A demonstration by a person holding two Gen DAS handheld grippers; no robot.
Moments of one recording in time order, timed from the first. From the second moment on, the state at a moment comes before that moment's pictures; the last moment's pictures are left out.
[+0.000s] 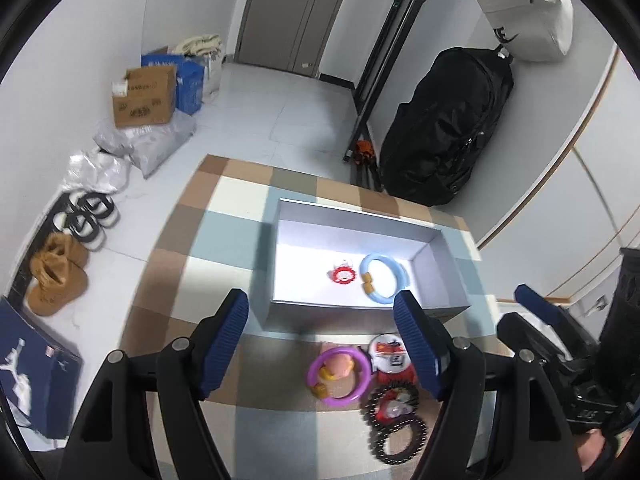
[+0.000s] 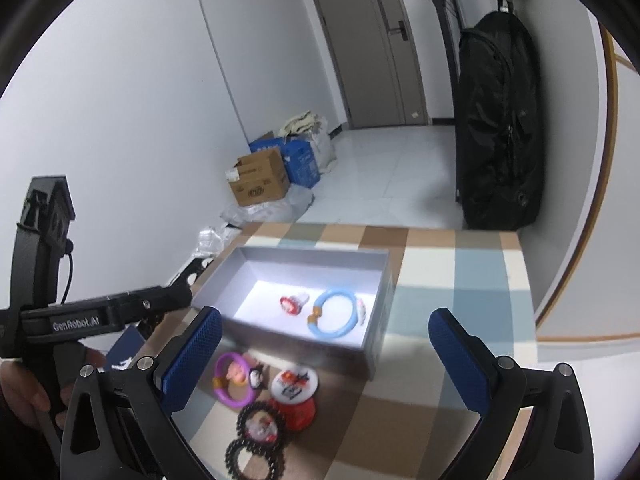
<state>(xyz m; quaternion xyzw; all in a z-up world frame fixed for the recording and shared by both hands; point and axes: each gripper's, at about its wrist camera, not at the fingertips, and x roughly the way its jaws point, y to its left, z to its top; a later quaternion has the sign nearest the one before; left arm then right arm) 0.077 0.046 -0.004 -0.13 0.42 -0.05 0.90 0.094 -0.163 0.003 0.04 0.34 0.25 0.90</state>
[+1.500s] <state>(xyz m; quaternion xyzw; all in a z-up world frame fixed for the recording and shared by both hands) 0.082 0.010 -0.065 -0.10 0.50 -0.07 0.86 0.089 -0.174 -0.027 0.04 0.39 0.23 0.89</state>
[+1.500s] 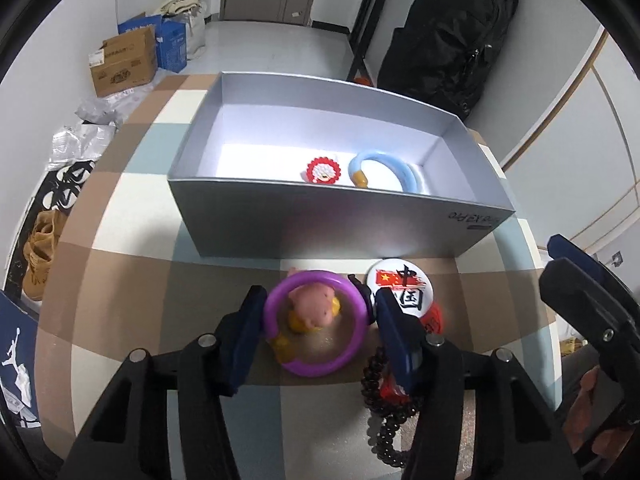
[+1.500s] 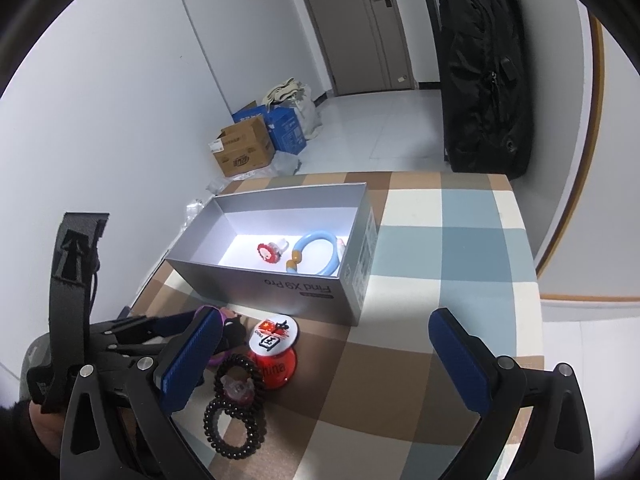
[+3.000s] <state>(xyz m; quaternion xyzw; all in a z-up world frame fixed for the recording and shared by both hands) 0.083 0.070 -0.031 -0.25 0.45 -0.12 0.85 0.115 -0.101 -0.067 -0.01 0.51 0.21 0.83</state>
